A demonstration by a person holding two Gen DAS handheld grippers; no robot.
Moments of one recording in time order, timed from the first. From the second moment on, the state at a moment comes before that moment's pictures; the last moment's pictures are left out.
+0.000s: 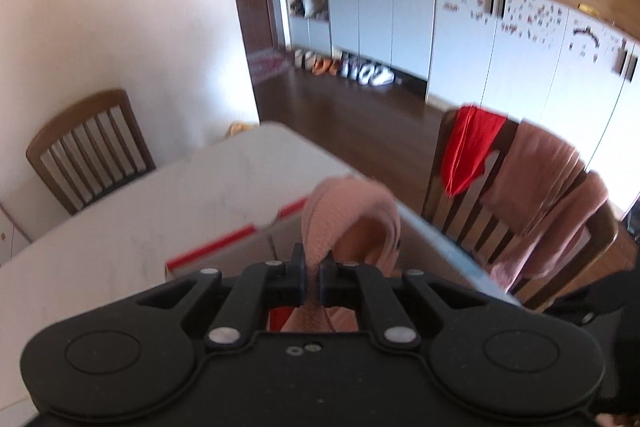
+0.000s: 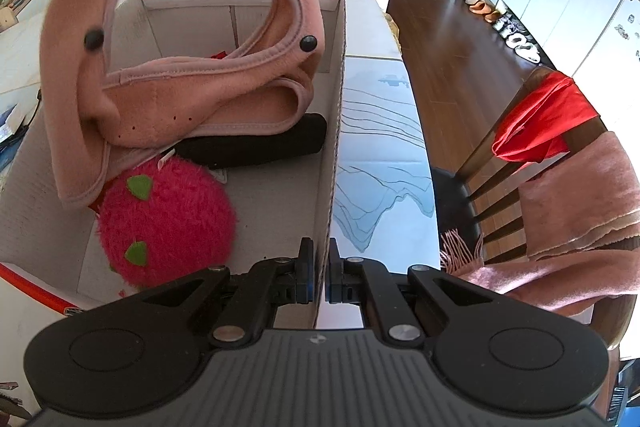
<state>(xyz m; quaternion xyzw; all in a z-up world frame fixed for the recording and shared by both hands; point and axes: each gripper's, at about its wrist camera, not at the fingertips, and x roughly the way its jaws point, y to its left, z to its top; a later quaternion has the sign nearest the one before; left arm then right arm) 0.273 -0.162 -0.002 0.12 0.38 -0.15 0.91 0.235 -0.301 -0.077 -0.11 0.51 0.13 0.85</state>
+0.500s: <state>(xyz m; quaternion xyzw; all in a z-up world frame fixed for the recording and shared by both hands) 0.276 -0.152 -0.064 0.14 0.46 -0.13 0.87 0.235 -0.300 -0.078 -0.11 0.51 0.13 0.85</state>
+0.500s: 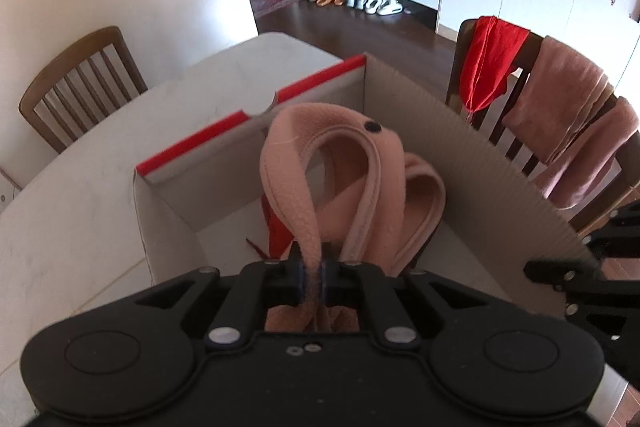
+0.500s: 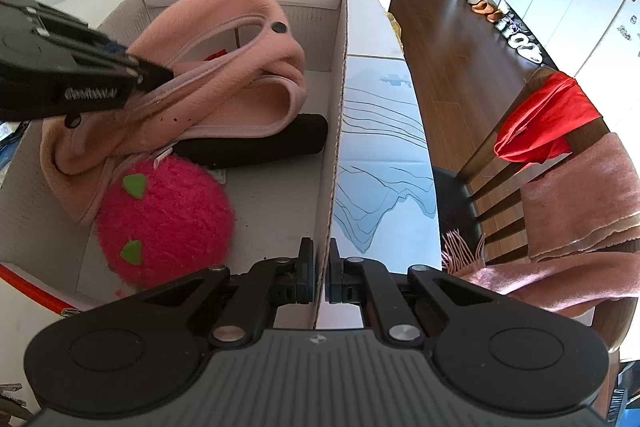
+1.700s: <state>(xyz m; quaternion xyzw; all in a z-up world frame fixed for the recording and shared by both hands) 0.221 -0.133 -0.005 0.08 0.39 -0.10 0.91 0.239 -0.301 -0.077 -0.12 0.51 0.14 0.84</state>
